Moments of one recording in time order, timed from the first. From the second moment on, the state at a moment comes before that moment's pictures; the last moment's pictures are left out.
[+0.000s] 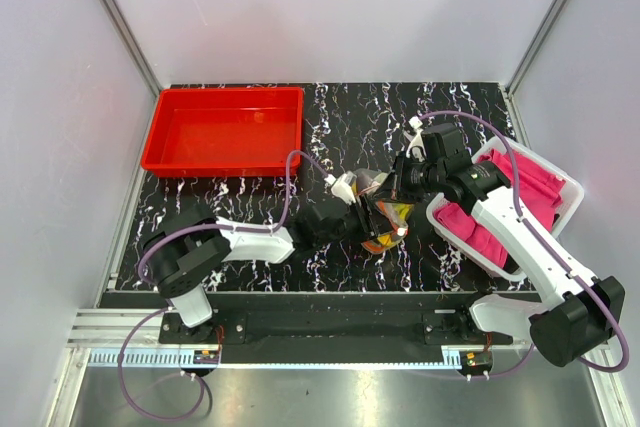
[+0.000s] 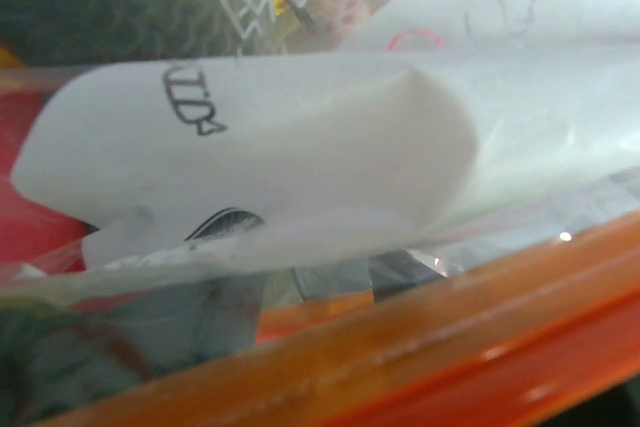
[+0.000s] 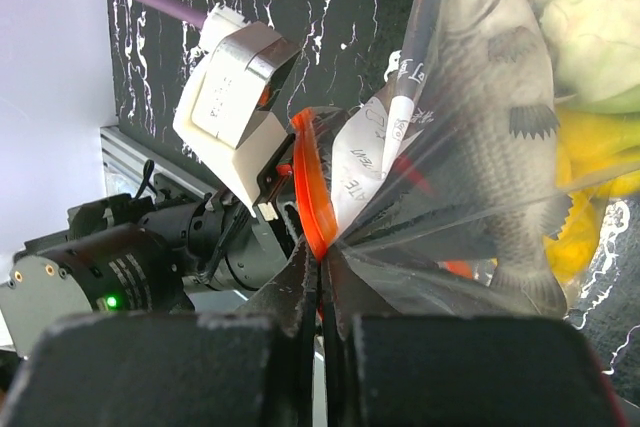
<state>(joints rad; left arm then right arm) -1.03 1.70 0.79 0.59 0.07 -1.20 0.45 1.20 1.13 -0.70 -0.41 0.62</state>
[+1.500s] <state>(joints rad) -1.02 1.62 0.76 0.54 -0.20 -1.21 0.45 1.11 1.07 -0.69 -0.38 0.57</state>
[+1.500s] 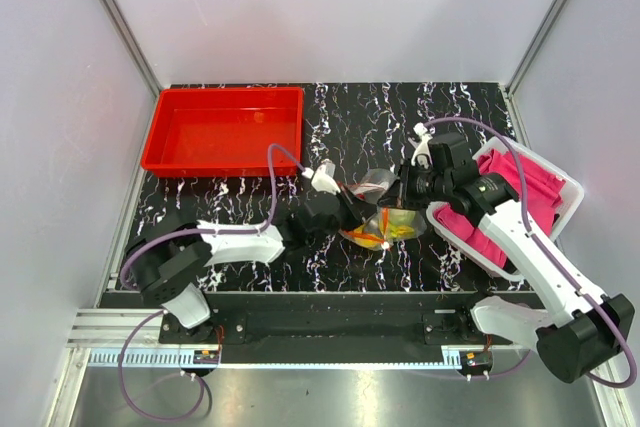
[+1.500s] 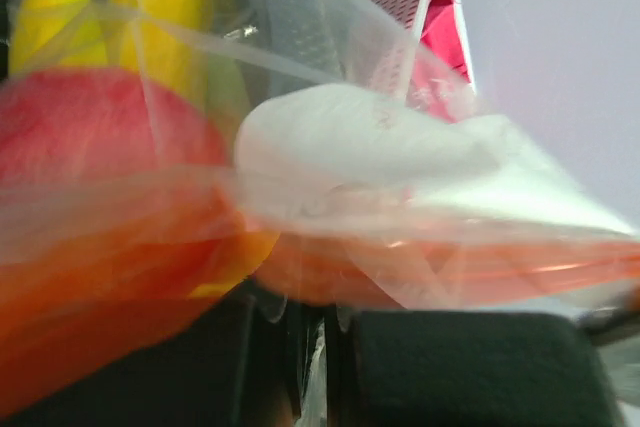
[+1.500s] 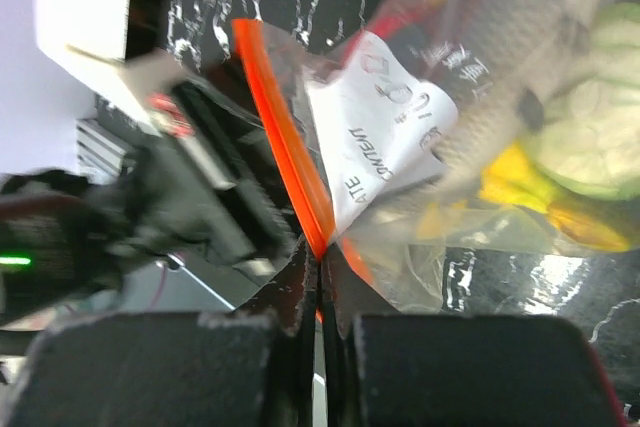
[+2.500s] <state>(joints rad) -0.94 1.15 0.82 -0.02 0.27 -0.88 0.45 1.19 1.12 -0.68 -0.10 0.51</state>
